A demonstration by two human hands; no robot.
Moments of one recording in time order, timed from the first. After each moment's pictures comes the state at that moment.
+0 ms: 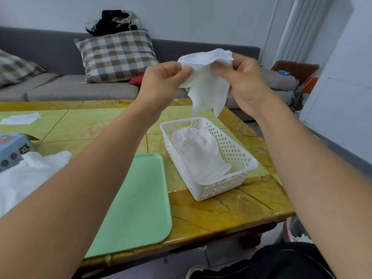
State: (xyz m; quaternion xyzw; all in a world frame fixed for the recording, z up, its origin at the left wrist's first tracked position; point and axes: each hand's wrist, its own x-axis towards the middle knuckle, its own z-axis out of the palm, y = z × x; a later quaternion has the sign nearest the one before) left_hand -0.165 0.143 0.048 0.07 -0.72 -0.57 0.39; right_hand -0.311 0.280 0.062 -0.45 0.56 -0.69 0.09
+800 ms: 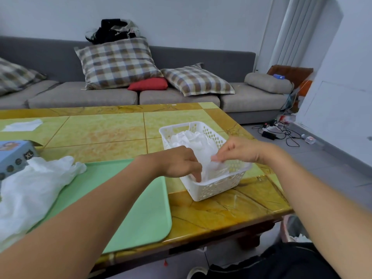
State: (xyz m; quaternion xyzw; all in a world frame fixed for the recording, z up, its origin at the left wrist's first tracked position) left_hand -0.152 0.170 -0.042 0.02 -0.96 -0.27 -0.07; right_hand -0.310 0.342 -0.022 -0.49 0.79 -0.22 0.29
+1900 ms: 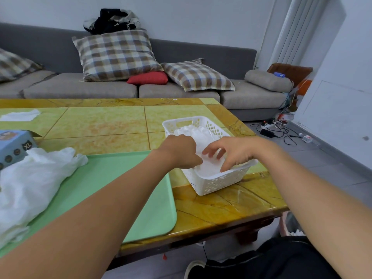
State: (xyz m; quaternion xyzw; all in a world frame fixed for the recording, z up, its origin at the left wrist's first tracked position) left_hand -0.167 0.166 -0.054 0.13 -0.99 -0.04 0.02; right_hand -0.299 0.311 -0.026 -0.49 0.83 -0.02 0.26
